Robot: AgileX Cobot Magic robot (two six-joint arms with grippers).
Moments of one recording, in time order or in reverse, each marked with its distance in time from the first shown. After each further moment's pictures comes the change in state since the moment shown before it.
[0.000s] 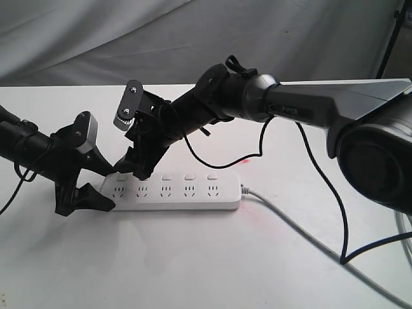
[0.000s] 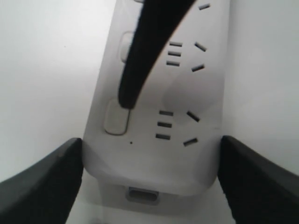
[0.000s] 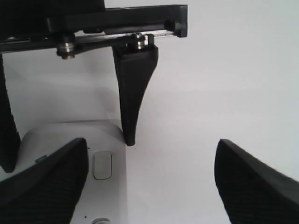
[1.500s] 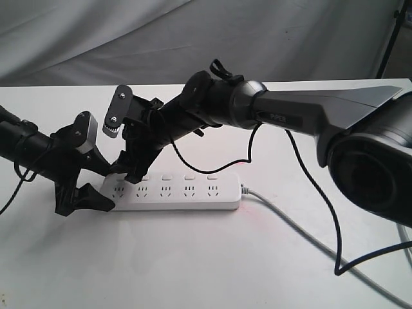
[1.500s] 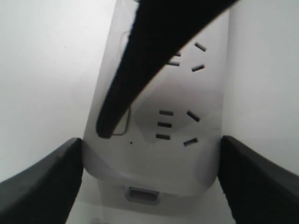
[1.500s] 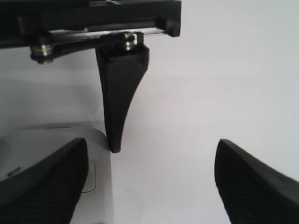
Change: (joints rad) left arm 0.000 0.000 0.000 0.000 0.000 0.000; right arm 0.051 0.001 0.000 -0.115 -0.125 0.089
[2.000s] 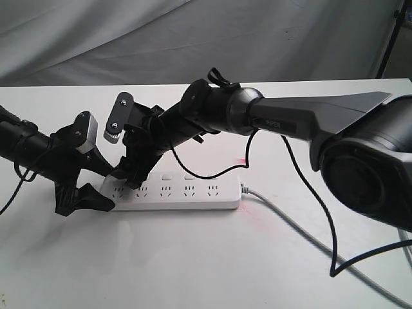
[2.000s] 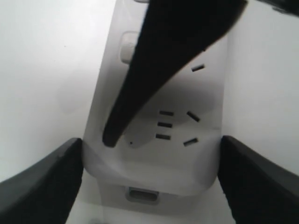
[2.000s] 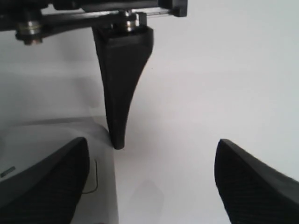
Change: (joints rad) left arm 0.000 0.000 0.000 0.000 0.000 0.000; right arm 0.002 0.033 -0.004 0.007 -0.008 0.008
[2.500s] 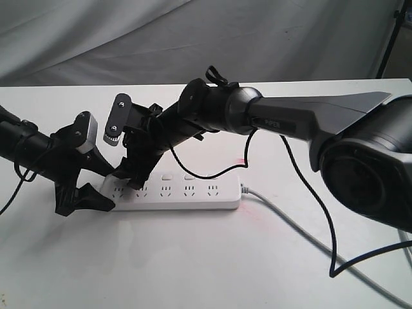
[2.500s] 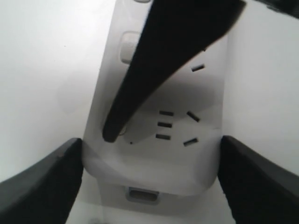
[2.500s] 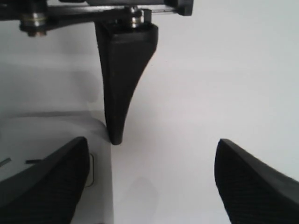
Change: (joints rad) left arm 0.000 0.000 0.000 0.000 0.000 0.000; right arm 0.005 0.002 -0.005 -0.067 -0.004 0.004
